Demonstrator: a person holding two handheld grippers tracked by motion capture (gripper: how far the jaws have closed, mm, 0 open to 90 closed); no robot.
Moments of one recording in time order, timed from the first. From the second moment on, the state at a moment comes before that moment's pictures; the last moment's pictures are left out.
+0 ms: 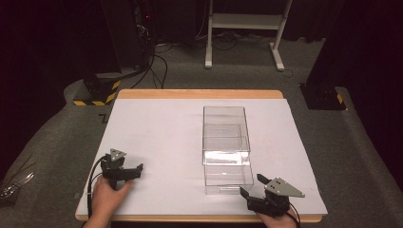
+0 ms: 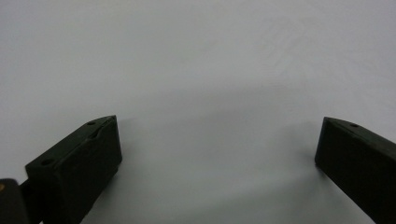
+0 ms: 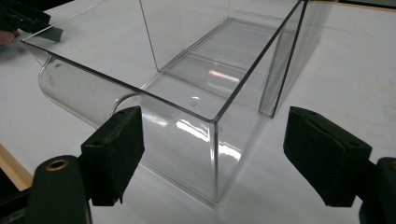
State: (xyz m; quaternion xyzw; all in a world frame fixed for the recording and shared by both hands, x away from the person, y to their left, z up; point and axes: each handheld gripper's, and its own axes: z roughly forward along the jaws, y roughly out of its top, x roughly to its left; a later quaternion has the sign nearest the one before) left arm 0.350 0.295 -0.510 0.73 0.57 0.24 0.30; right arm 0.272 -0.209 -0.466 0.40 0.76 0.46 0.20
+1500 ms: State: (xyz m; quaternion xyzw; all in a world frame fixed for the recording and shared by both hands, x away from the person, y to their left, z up) left arm 0.350 0.295 -0.510 0.73 0.57 0.24 0.30; right arm 0.305 -0.194 -0.469 0.42 0.76 0.45 0.22
